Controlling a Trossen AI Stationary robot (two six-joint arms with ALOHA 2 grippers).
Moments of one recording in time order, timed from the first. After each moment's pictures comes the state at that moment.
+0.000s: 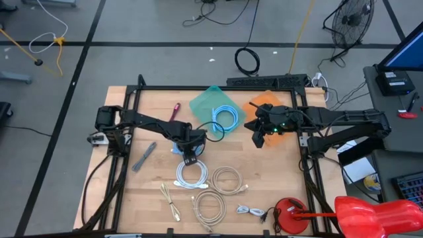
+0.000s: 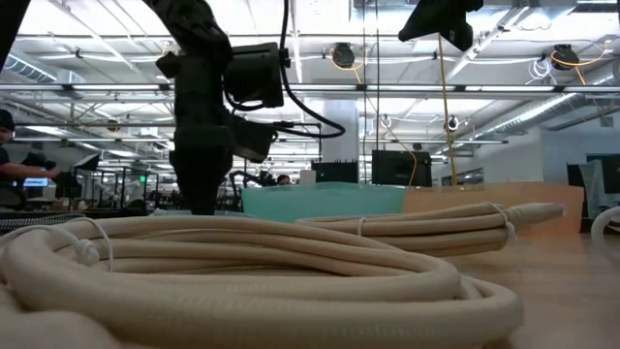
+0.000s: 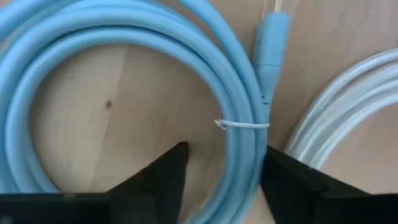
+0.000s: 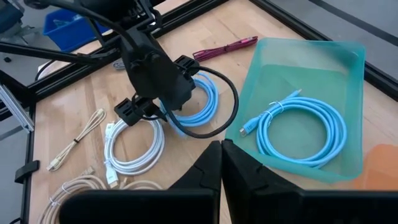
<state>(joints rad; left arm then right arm) 0.05 1.84 1.06 -0.72 0.13 -0.33 0.02 1.10 1.10 -0.60 0.21 0.49</state>
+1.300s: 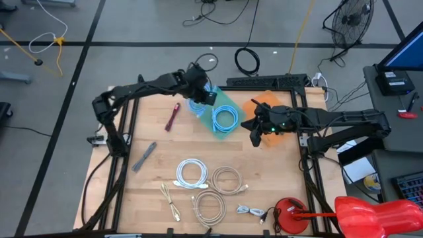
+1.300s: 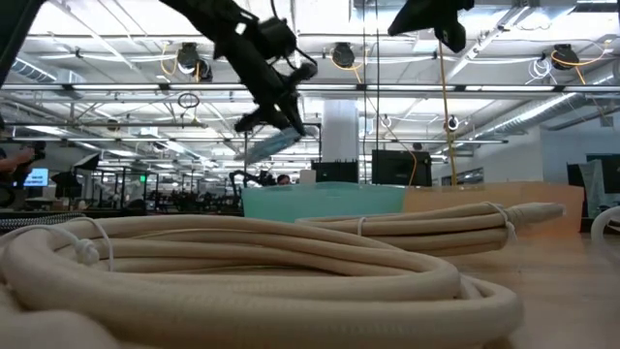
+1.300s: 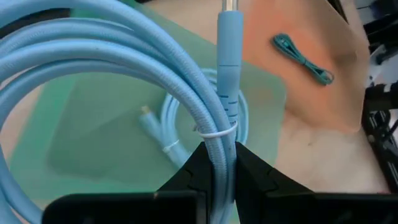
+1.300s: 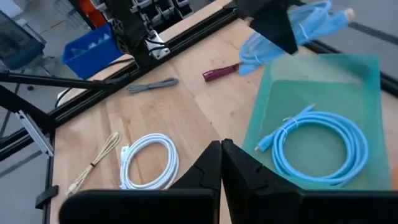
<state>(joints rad) 0.51 1.78 1.49 -0.58 0.20 -0.64 0.01 1.10 1.06 -0.47 0.21 0.55</state>
